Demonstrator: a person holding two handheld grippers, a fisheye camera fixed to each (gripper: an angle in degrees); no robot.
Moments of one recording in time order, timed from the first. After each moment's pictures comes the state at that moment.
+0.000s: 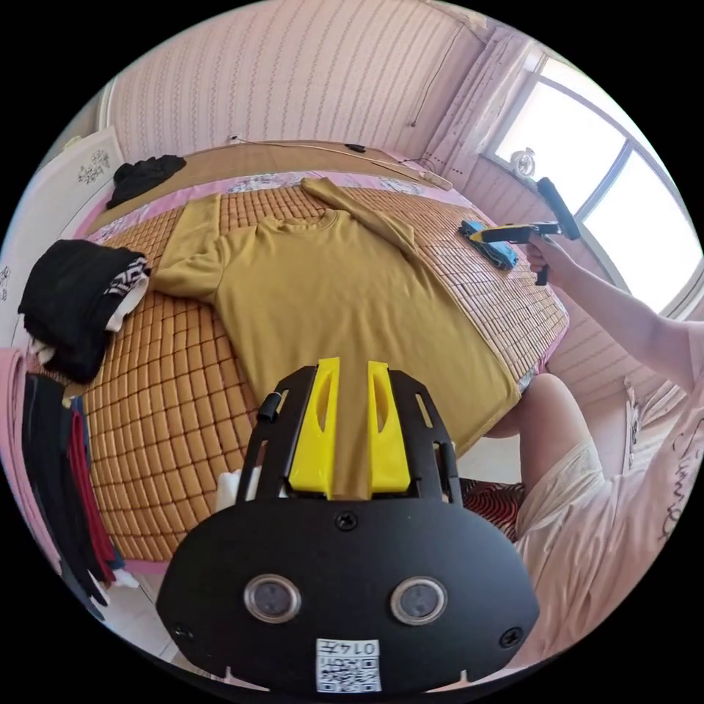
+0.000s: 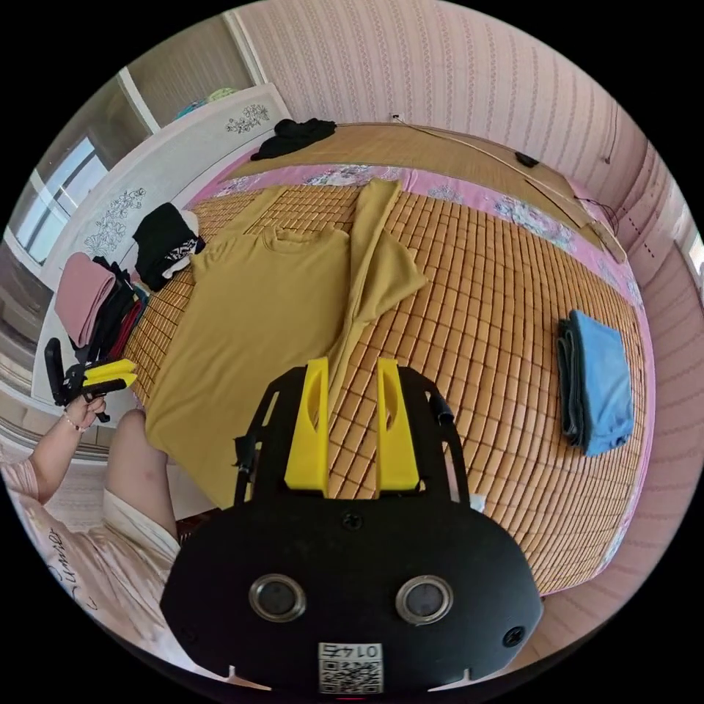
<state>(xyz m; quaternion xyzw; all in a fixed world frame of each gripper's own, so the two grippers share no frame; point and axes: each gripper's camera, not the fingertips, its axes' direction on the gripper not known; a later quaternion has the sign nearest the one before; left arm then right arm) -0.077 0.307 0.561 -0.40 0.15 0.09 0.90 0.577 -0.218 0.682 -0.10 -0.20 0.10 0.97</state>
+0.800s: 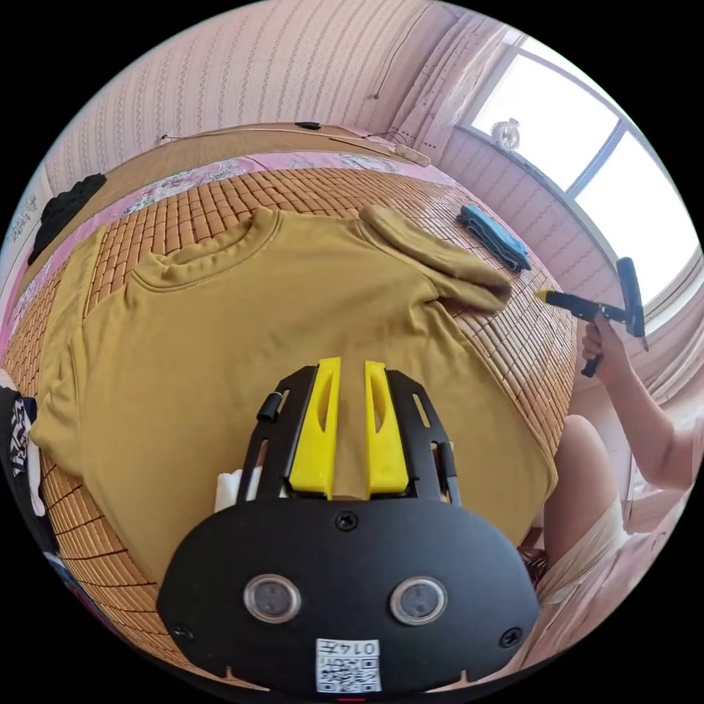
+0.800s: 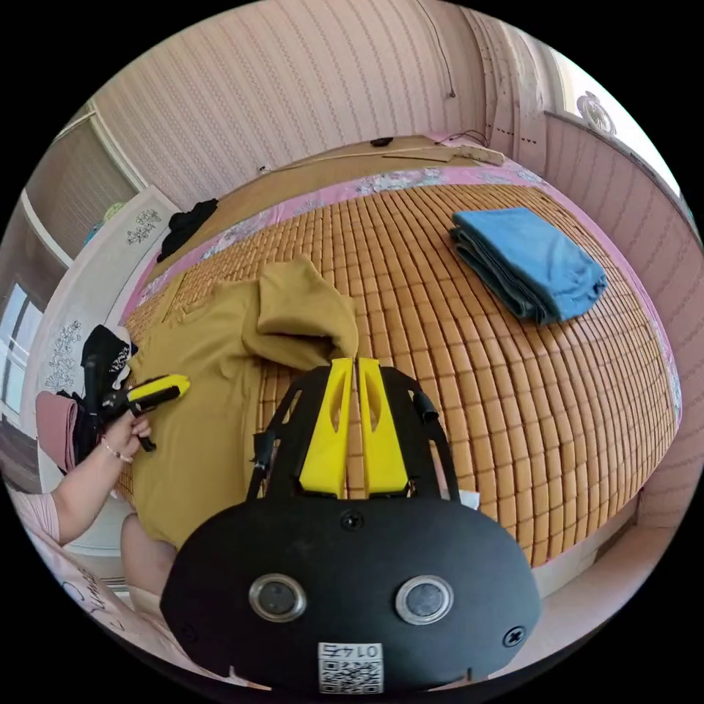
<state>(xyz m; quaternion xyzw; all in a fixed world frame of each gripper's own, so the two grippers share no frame) -0.004 0.349 0.824 -0.42 0.21 0.13 0.87 0.638 -0.064 0.683 -0.07 -0.12 0.34 0.93</state>
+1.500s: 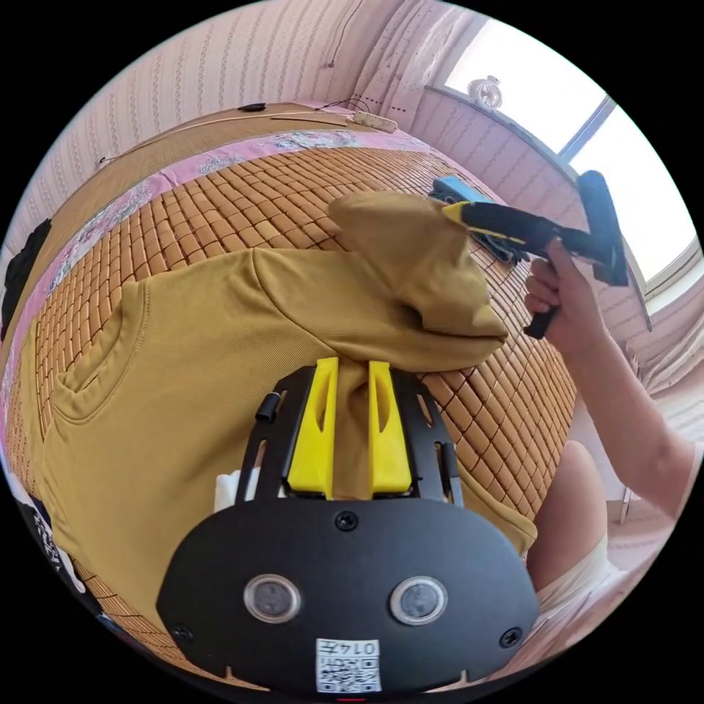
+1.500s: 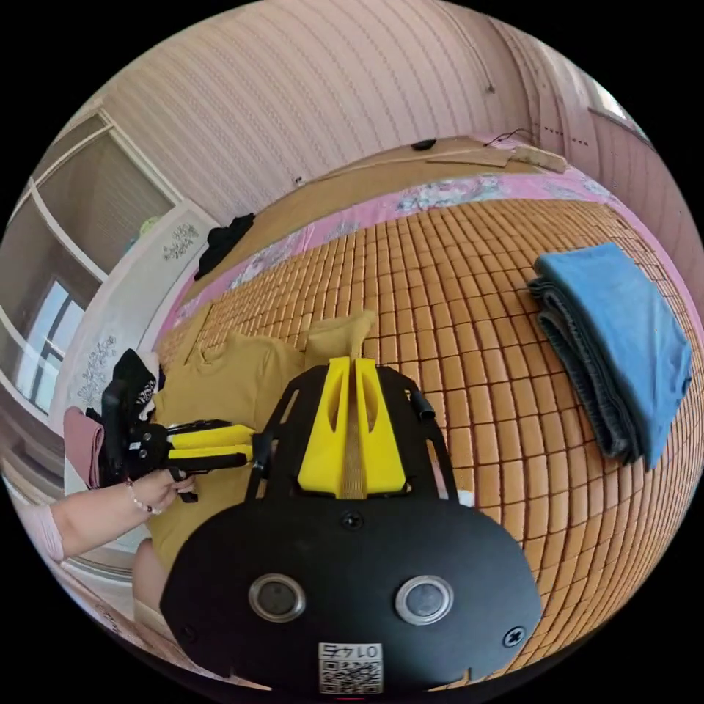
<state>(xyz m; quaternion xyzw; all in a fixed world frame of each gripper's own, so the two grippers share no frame) 0.124 0.366 0.915 -0.46 0.23 0.19 0.83 0.694 -0.076 0.744 0.01 -0.21 0.32 0.92</state>
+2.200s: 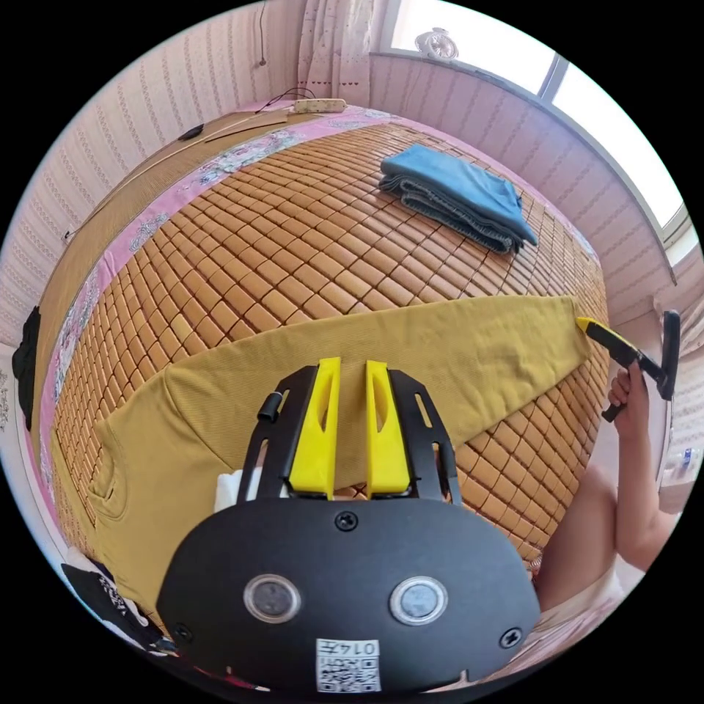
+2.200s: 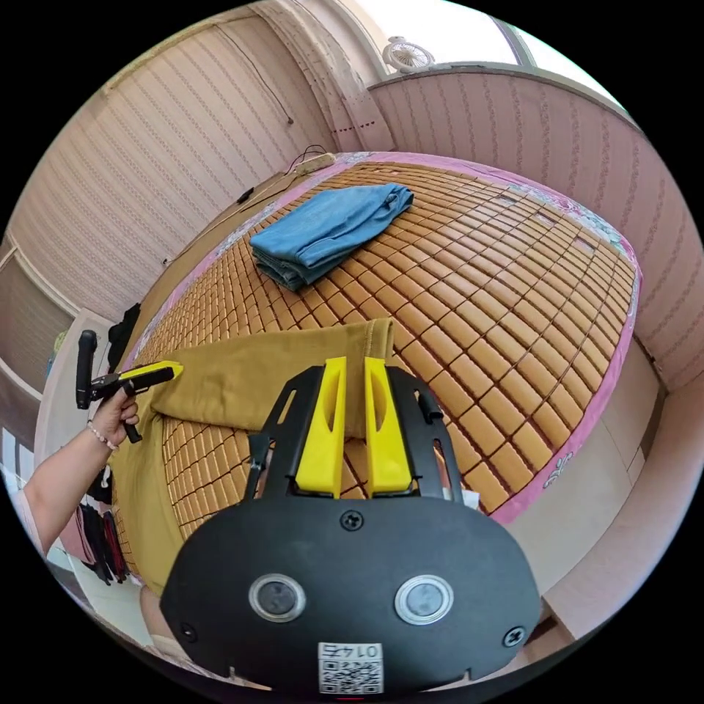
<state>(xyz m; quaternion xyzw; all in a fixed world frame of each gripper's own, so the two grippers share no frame) 0.247 0.370 0.936 -0.46 0.21 0.30 0.81 0.719 0.166 0.650 -0.03 -0.03 0.53 0.85</state>
